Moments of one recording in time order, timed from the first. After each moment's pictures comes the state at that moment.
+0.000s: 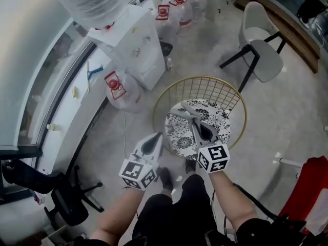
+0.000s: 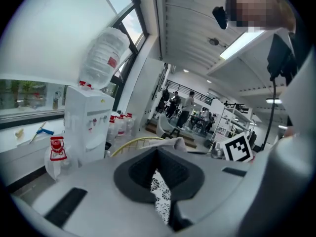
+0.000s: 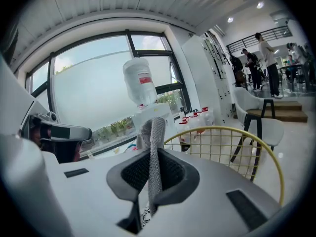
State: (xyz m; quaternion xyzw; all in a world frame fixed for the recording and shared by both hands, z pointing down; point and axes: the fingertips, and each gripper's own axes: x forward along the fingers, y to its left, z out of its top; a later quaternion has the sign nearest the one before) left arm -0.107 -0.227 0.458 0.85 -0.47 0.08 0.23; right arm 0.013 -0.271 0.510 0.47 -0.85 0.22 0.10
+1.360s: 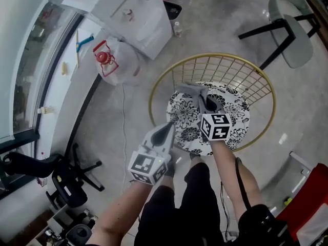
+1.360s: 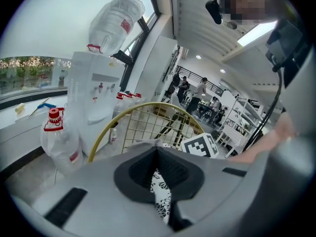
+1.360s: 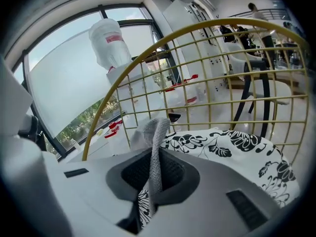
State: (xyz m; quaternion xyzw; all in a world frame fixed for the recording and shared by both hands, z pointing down) left arm -0.085 -0.266 0.627 0.81 -0.48 0.14 0.30; right arm 0.011 -0.364 0.757 0.47 -0.80 0.33 0.17
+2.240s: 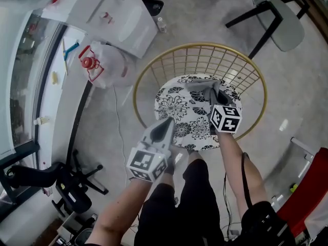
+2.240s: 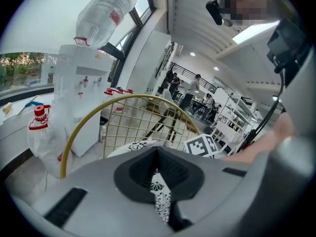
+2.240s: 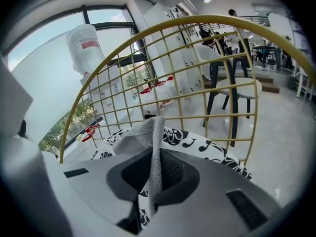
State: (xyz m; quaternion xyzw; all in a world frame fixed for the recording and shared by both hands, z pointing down) left arm -0.036 -0.271 0.637 0.83 -0.44 0.15 0.31; right arm 0.126 -0.362 0.784 0.56 -0.73 0.35 0.17
